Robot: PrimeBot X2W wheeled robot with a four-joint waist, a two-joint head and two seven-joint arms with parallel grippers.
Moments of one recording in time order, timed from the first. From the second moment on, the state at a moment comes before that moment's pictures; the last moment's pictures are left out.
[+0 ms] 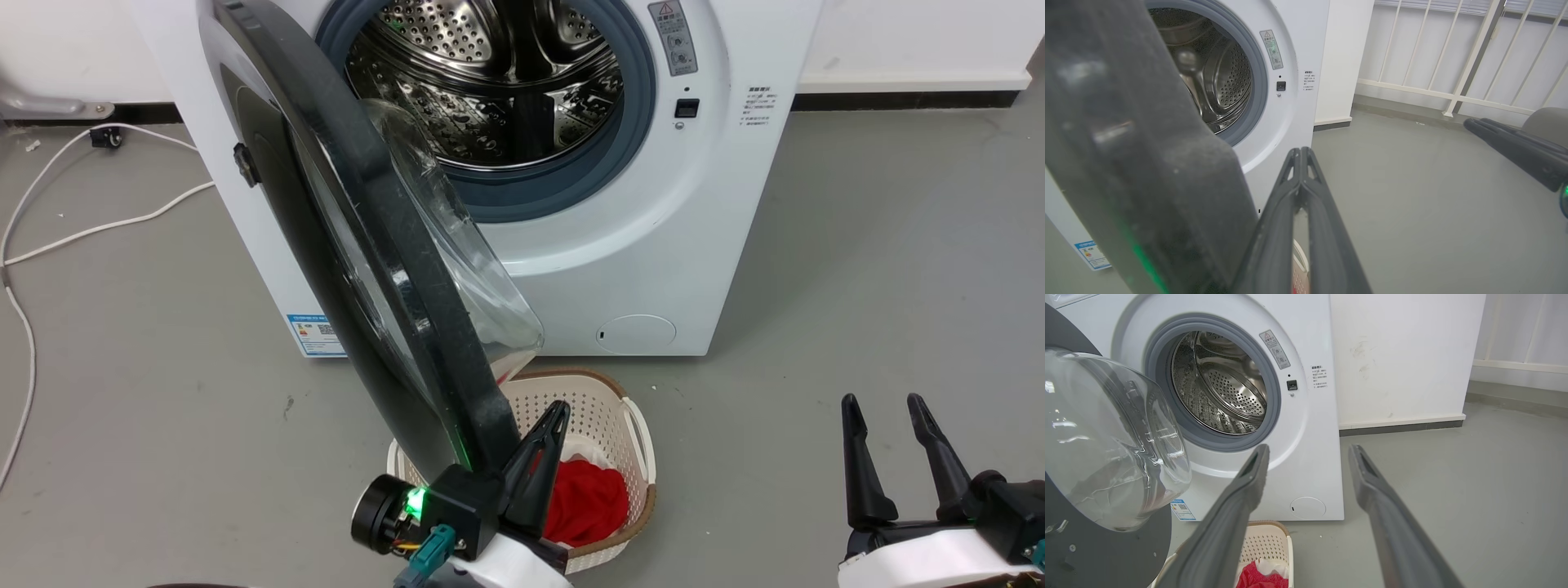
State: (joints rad) left arm -0.11 0.09 -0.55 0.06 -0.24 0.10 -0.16; right arm 0.09 -0.05 -0.05 -0.02 0.18 0.13 -0.18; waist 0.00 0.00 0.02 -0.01
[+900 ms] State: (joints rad) left arm 0.09 0.21 -0.51 -0.16 -0.25 0.21 -0.07; right arm 0.12 -0.05 -0.07 -0.03 0.18 0.13 -0.17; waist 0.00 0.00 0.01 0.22
